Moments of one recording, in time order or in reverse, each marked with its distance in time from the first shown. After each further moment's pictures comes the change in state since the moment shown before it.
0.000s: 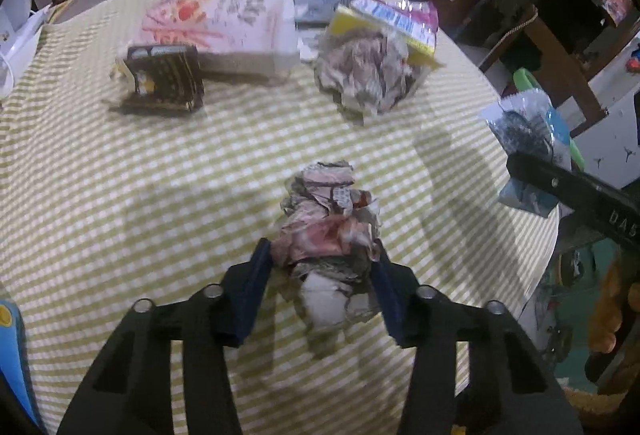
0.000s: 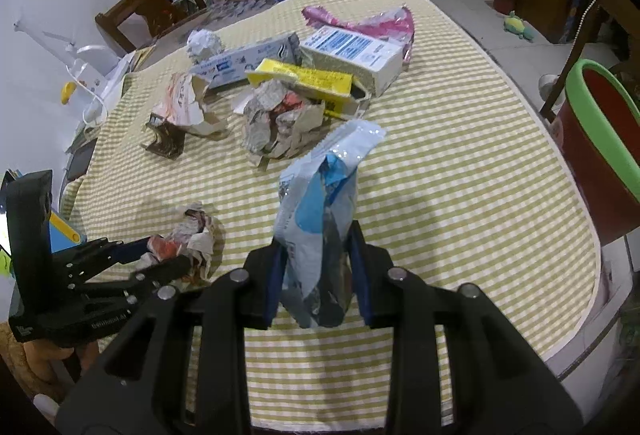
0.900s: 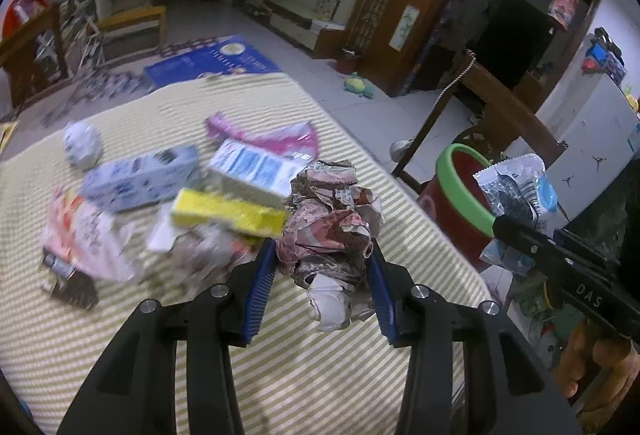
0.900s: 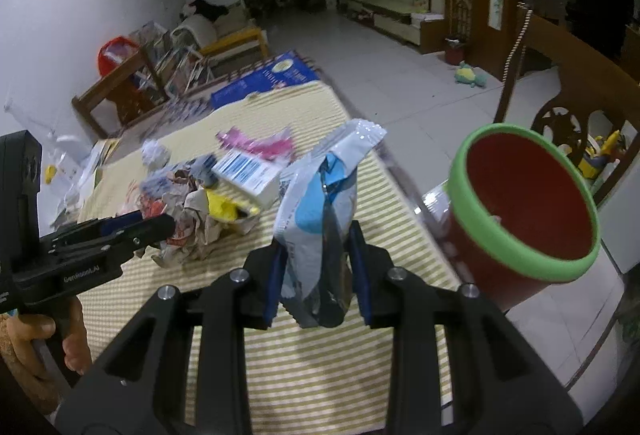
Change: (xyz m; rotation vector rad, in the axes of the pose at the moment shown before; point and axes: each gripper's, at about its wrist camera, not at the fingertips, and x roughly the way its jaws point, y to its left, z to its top) left arm -0.020 -0.137 0.102 0.142 -0.237 -0.088; right arm -0.086 -0.113 0.042 0.085 -0.271 -0.094
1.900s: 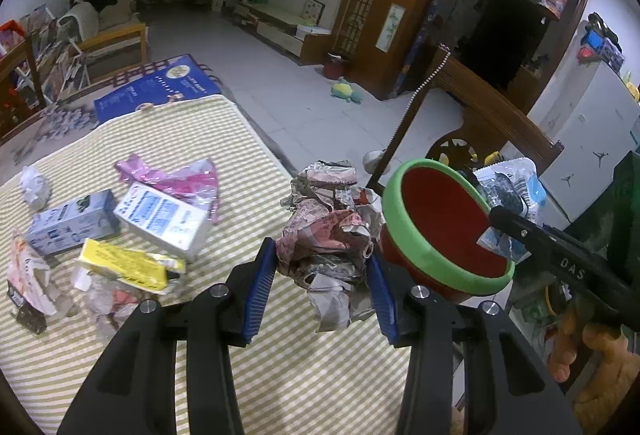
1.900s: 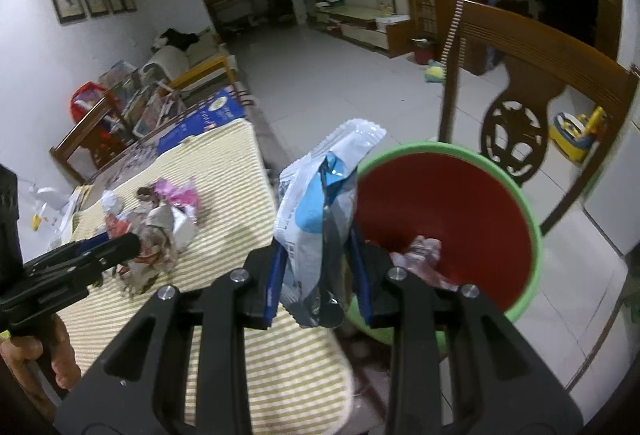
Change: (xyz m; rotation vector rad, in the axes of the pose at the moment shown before) left arm 0.042 -0.110 0.035 0.034 -0.012 0.013; right arm -0.006 -0.141 0.029 0.123 -0.040 -0.040
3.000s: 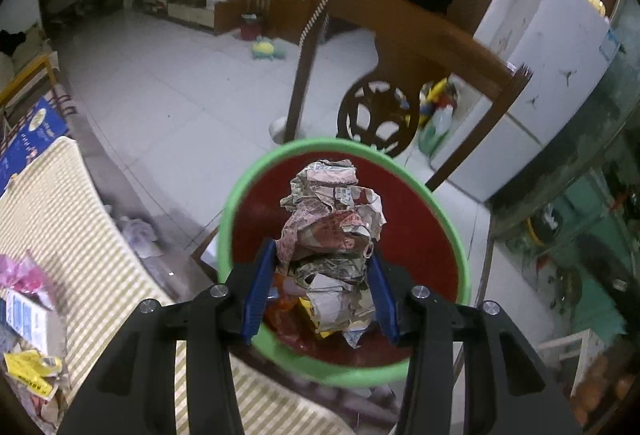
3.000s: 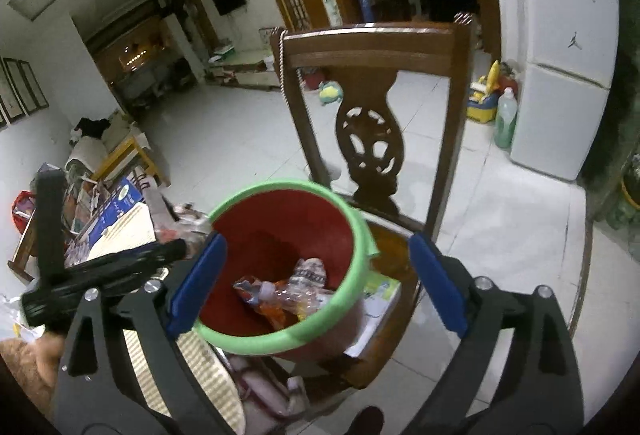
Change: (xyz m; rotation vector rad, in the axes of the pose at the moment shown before) left arm 0.133 -0.163 0.046 0.249 0.199 -0.131; right arm -0.084 -0.135 -0.017 0.296 -0.170 -0.249
